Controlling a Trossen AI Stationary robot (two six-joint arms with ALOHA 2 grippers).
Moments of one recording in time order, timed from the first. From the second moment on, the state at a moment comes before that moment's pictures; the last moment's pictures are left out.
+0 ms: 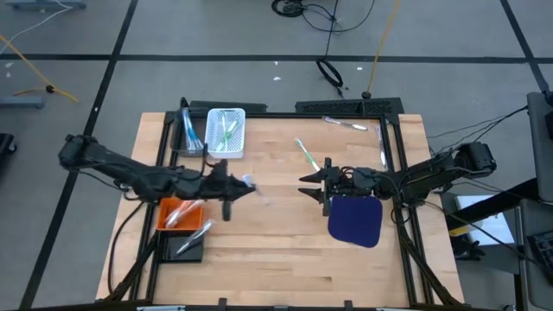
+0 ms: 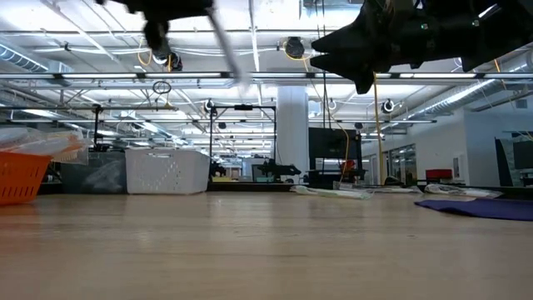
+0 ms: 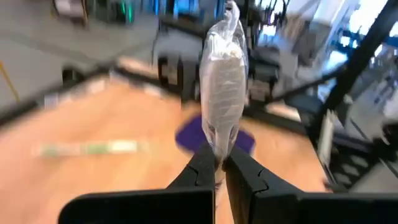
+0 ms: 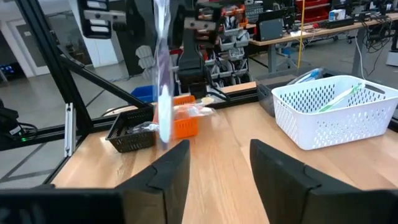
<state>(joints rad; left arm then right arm) -0.26 1.10 0.67 0.25 -0.35 -0.32 0.10 1.31 0.45 0.82 0.16 0.20</state>
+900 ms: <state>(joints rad) -0.56 0.81 0.82 -0.79 -0.17 -1.12 0.10 1.31 0.45 0.81 0.16 0.20</state>
